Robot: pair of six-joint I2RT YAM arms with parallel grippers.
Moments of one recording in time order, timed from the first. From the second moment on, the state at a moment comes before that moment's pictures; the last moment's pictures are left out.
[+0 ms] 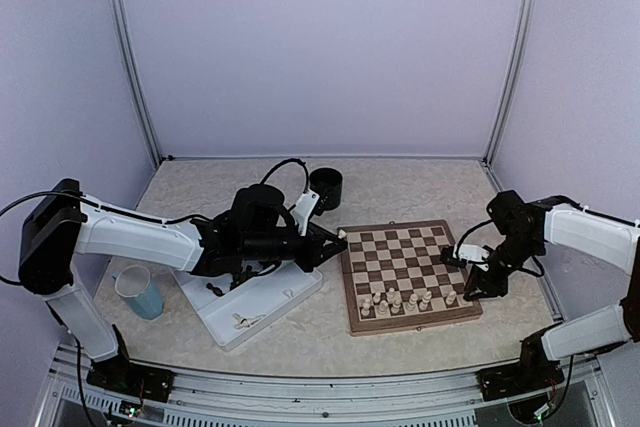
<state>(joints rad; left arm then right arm) -0.97 1.68 0.95 0.36 0.20 -0.26 0.23 1.25 0.74 -0.92 -0.33 -0.90</state>
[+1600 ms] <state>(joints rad) -0.90 1.94 1.38 -0.19 0.87 -0.31 0.90 1.55 1.32 -0.82 -0.24 -1.00</state>
